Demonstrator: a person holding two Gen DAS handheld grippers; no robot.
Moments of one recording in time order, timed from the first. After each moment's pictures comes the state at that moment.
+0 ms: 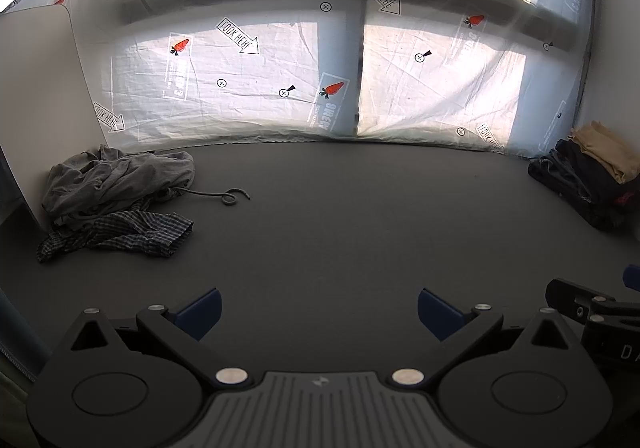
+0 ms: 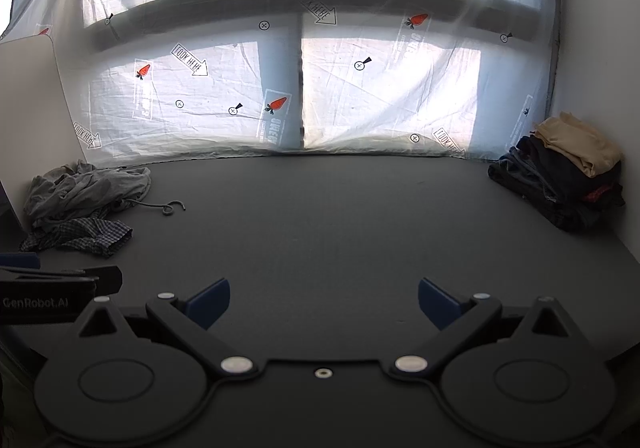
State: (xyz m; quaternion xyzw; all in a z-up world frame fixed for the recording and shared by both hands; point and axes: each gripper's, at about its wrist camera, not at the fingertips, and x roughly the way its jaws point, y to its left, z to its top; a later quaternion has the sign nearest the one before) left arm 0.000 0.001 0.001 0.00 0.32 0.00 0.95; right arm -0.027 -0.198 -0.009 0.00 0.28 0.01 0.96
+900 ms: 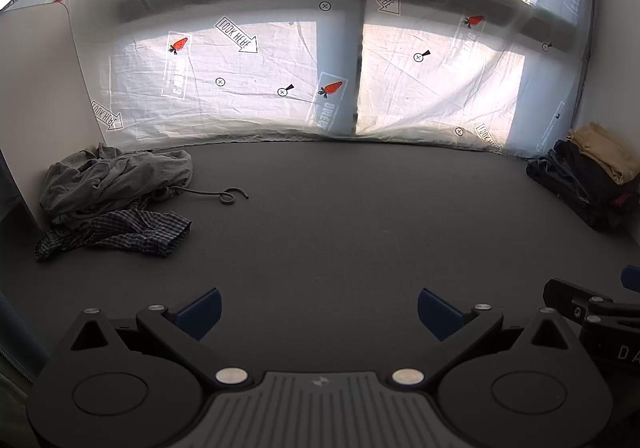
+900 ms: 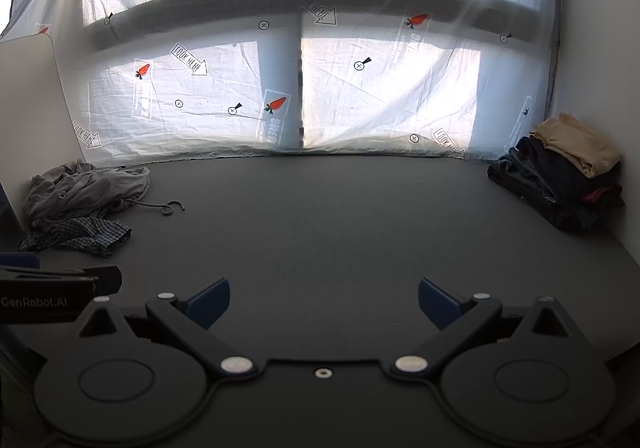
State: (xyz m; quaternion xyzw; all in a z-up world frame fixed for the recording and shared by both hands) left arm 0.001 -0.001 0.000 0.00 0.32 0.00 0.95; right arm -0.025 -0.196 -0.007 0.00 0.28 0.01 0.96
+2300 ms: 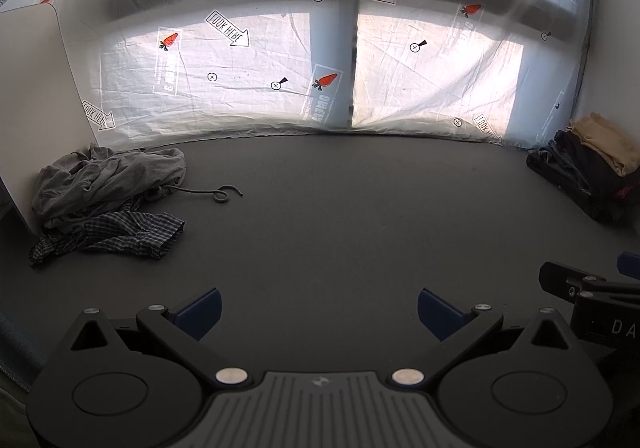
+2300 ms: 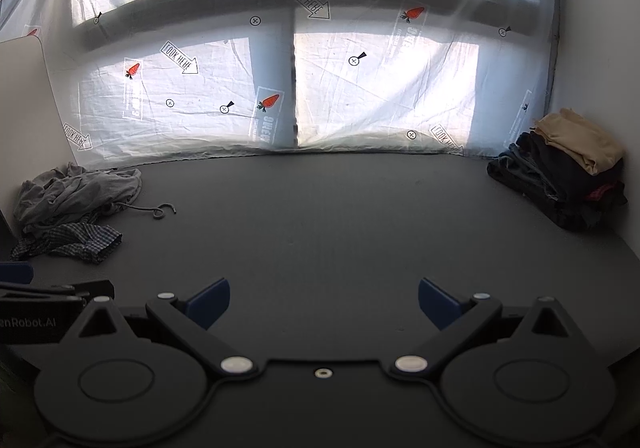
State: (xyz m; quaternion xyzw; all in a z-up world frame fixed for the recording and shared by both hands) left arm 0.020 -0.005 -0.002 0.00 0.34 -0.01 0.94; right arm 0.003 -0.202 -0.013 0.01 0.29 0.00 0.96
